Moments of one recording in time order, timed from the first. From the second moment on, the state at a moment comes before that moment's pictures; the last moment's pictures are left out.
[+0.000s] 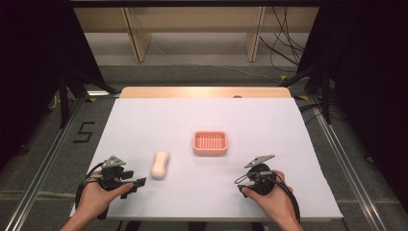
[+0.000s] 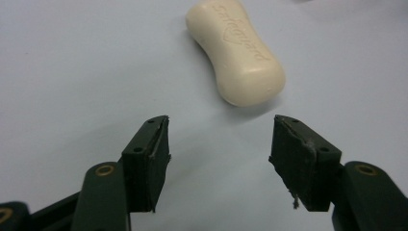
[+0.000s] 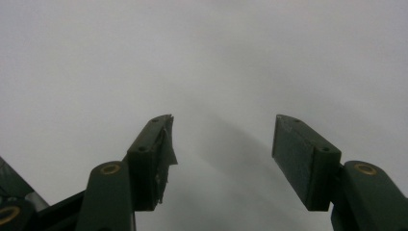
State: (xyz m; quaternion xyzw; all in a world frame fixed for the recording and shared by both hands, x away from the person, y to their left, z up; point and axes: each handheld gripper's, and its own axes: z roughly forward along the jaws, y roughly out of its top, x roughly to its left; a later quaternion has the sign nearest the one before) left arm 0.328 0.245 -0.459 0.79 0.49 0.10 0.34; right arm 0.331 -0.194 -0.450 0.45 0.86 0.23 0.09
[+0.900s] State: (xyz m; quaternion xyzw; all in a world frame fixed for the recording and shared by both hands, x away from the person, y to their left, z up) left arm 0.411 0.187 -0.443 0.81 0.54 0.04 0.22; right arm 0.330 -0.215 -0.454 0.47 0.85 0.22 0.10
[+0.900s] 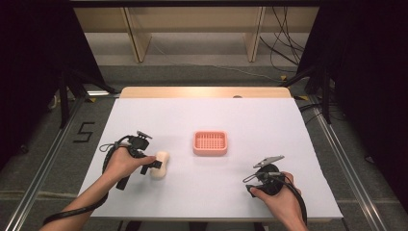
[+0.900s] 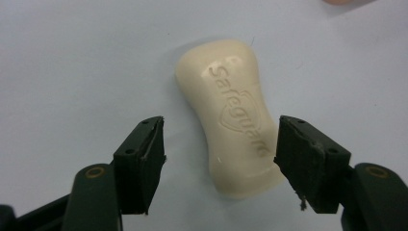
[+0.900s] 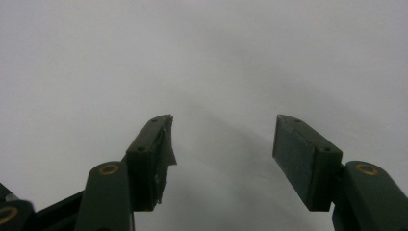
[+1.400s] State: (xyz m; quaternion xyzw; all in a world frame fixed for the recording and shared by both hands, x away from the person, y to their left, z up) left arm 0.429 0.168 -0.452 0.82 0.55 0.03 0.17; right arm 0.328 -0.211 -0.454 0.47 0.85 0.21 0.10
